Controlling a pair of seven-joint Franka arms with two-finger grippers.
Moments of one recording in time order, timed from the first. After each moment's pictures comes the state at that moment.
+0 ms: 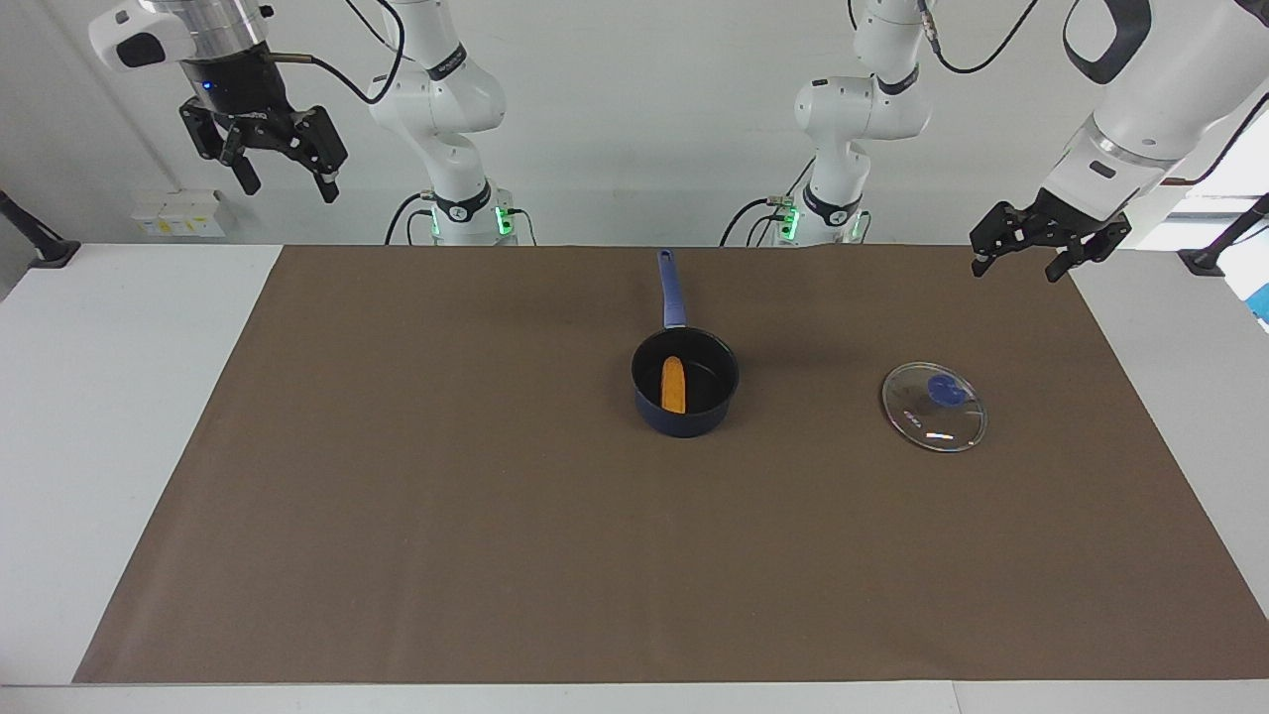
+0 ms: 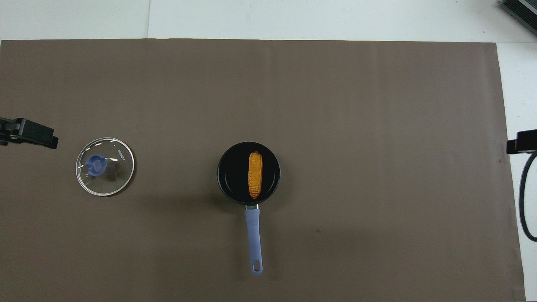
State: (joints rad) left arm -0.14 0.04 0.12 -1.51 -0.03 1.48 0.11; right arm 0.01 -0.10 -0.05 -1.50 -0.01 1.45 0.08
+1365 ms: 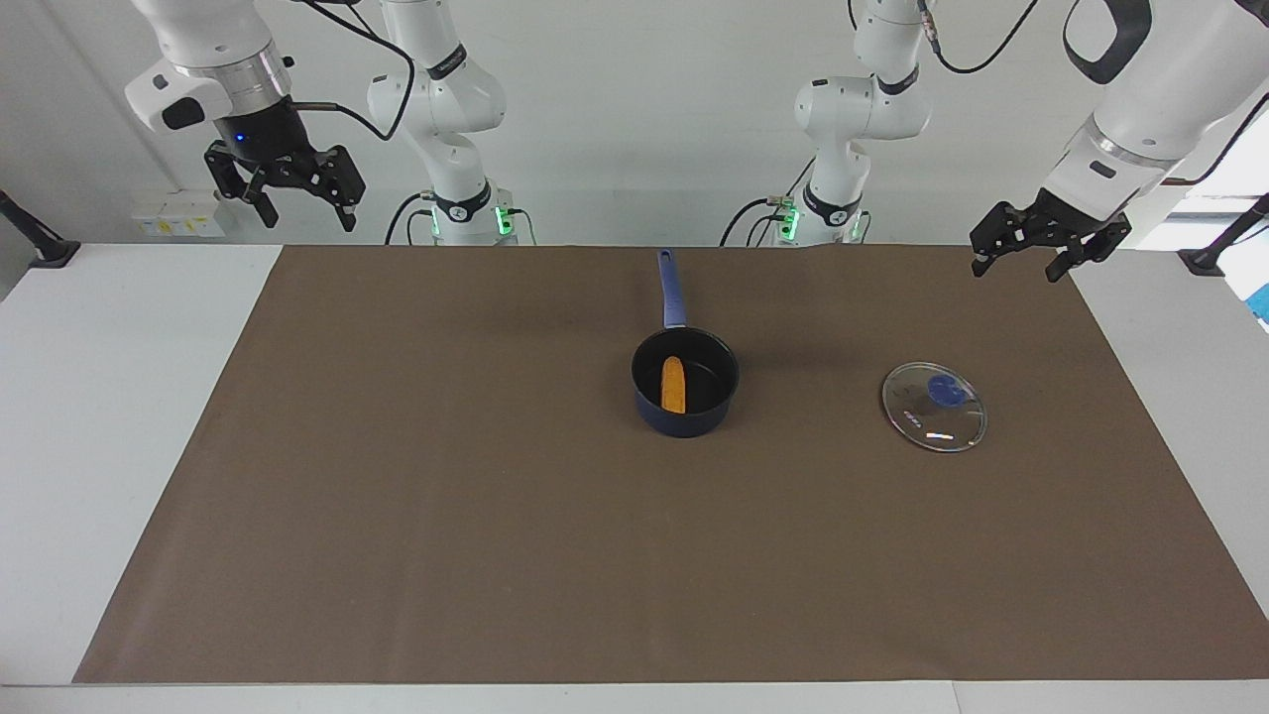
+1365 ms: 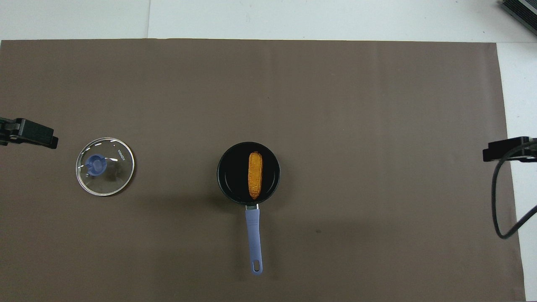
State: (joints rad) left arm -0.14 0.04 0.12 -1.51 -0.03 1.48 0.11; right arm 0.02 -0.11 -0.04 -1.61 -0.03 1.51 0.04
